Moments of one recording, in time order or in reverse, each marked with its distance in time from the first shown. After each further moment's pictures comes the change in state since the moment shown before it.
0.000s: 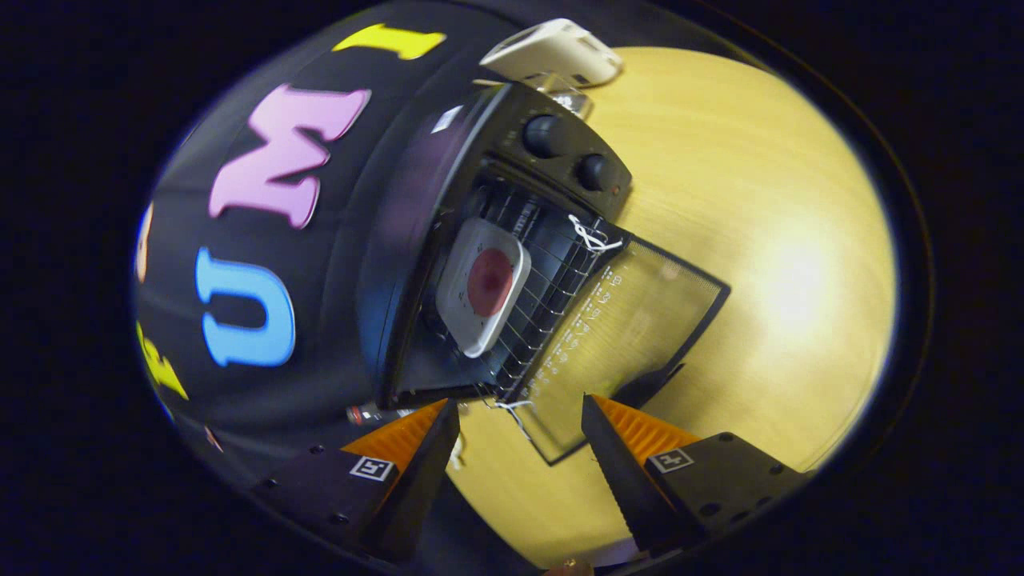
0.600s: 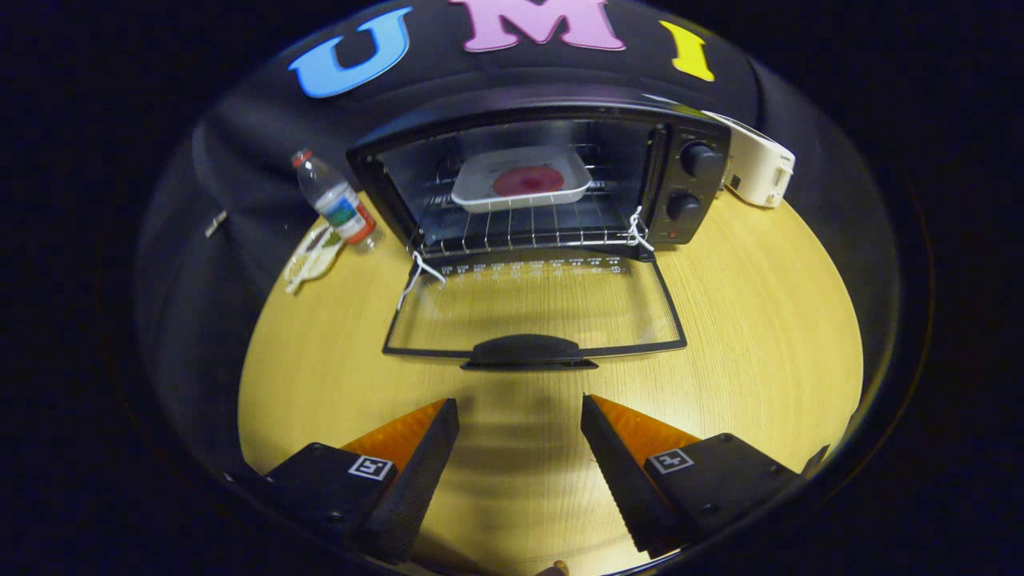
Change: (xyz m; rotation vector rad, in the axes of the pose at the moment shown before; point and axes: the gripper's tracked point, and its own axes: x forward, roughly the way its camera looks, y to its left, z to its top) arm 0.014 -0.095 -0.067 -0.880 0.089 -0.225
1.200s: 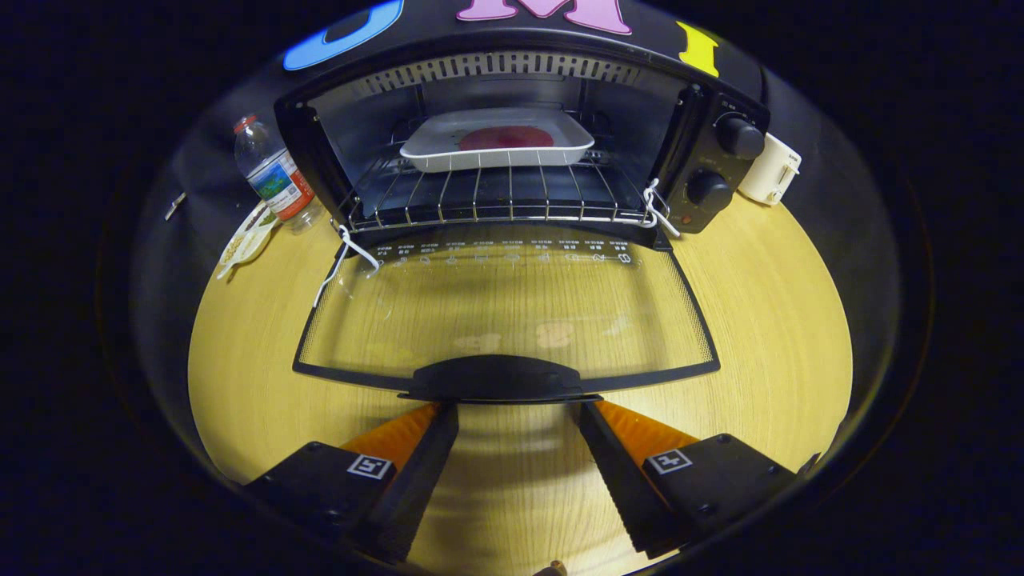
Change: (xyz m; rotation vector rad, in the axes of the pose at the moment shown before) arm 0.058 -0.018 0.006 0.008 0.022 -0.132
